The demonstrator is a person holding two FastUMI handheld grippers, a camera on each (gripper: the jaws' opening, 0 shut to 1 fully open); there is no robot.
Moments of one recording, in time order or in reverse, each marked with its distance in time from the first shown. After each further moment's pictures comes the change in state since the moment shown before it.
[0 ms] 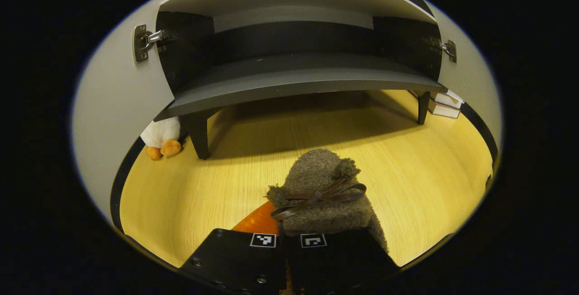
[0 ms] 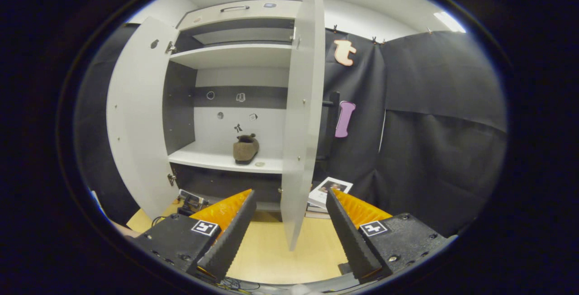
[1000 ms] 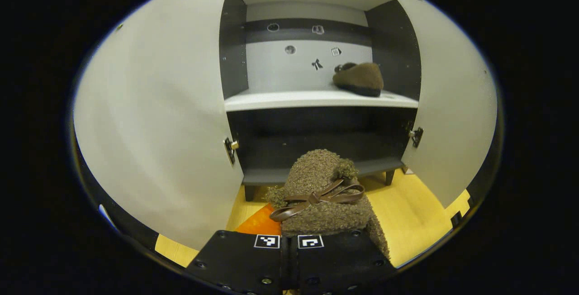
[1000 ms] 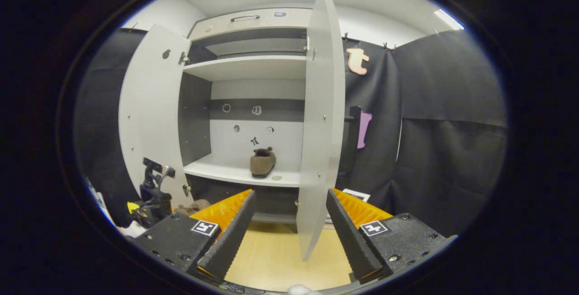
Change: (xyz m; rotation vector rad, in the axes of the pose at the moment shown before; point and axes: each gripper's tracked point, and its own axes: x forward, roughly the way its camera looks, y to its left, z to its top) left arm -0.208 0.017 0.160 -0.090 -0.314 0.085; right arm 0.010 0.019 0.022 0.020 -0.077 0.107
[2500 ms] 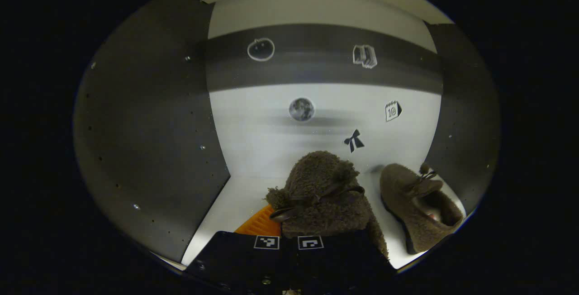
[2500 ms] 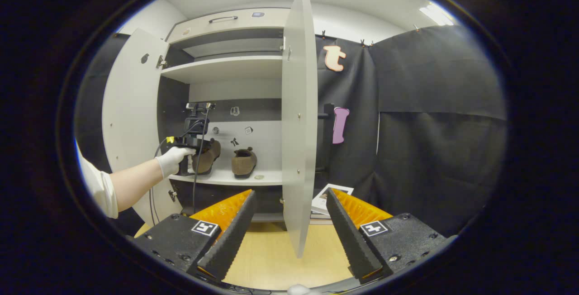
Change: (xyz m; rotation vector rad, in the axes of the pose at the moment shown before) left arm 0.289 -0.007 0.253 -0.008 0.033 0.071; right arm -0.011 -0.018 -0.003 0.053 0.020 -0.148
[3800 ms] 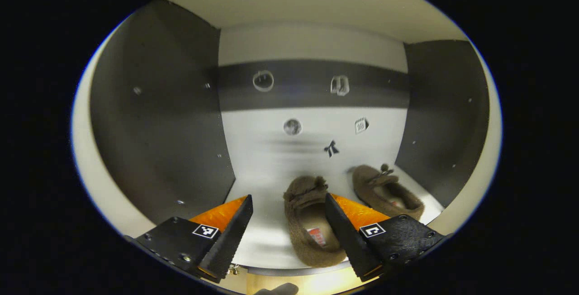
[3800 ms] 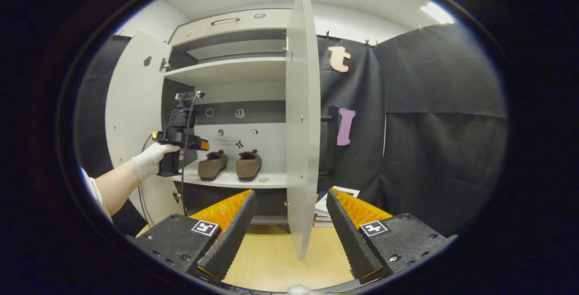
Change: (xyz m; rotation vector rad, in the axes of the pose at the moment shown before) left arm -0.136 0.006 0.046 -0.002 -0.187 -0.104; right arm 0.008 0.002 0.003 0.005 -0.022 0.060
